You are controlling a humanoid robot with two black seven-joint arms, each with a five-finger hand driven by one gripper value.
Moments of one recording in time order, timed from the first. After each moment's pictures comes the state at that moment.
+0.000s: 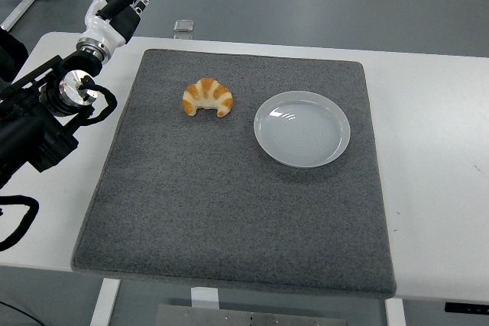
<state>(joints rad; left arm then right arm) -0.94 0.27 -0.72 -0.54 -0.12 -0.22 -0.32 0.00 0.00 -0.01 0.11 0.06 0.12 -0.04</state>
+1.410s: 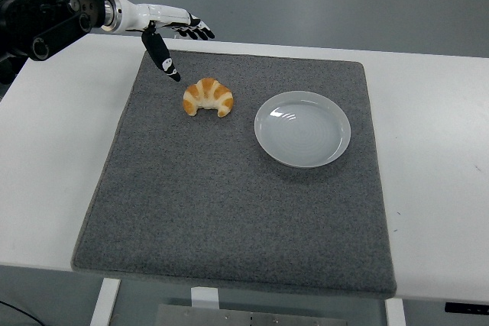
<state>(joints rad) -1.44 0.37 0.31 -0.56 0.89 -0.39 -0.39 0.00 0.00 -0.01 0.11 0.06 0.12 -0.04</state>
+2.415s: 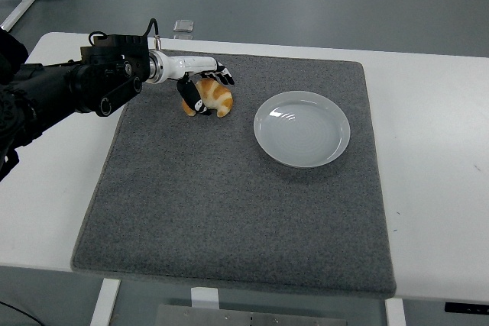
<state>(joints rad) -1.26 0.15 0.32 -0.36 0.87 -0.23 -0.38 -0.01 0.00 -0.01 0.11 0.06 0.12 -0.04</state>
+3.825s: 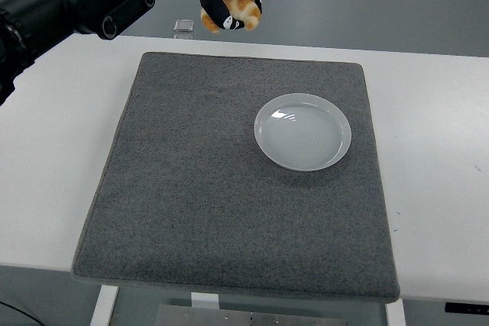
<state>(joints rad) -1.59 0.15 0.34 -0.38 0.85 -0.30 -0.41 -0.01 0.00 -0.01 0.11 0.06 0.12 -0.04</state>
